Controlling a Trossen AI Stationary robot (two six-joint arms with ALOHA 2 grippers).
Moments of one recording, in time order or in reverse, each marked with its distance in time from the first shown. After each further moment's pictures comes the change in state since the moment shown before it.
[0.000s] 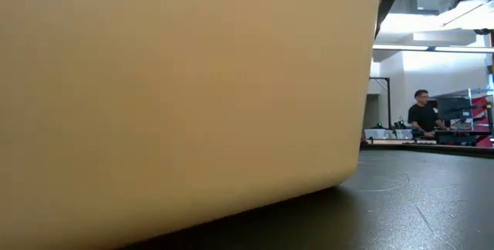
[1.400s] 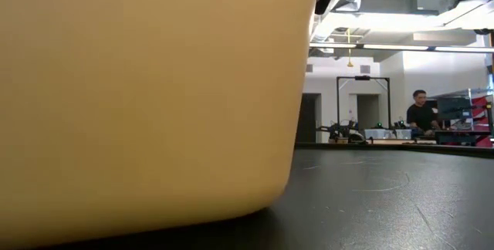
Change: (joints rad) left arm -0.157 -0.071 0.003 0.147 0.043 0.020; right arm 0.036 0.001 0.000 0.328 0.011 -0.101
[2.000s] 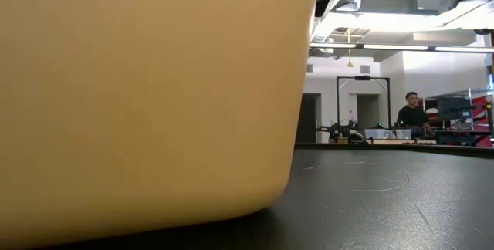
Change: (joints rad) left arm -0.004 0.293 0.087 -0.147 -0.022 -0.117; right arm -0.010 0.000 0.000 -0.005 0.000 0.011
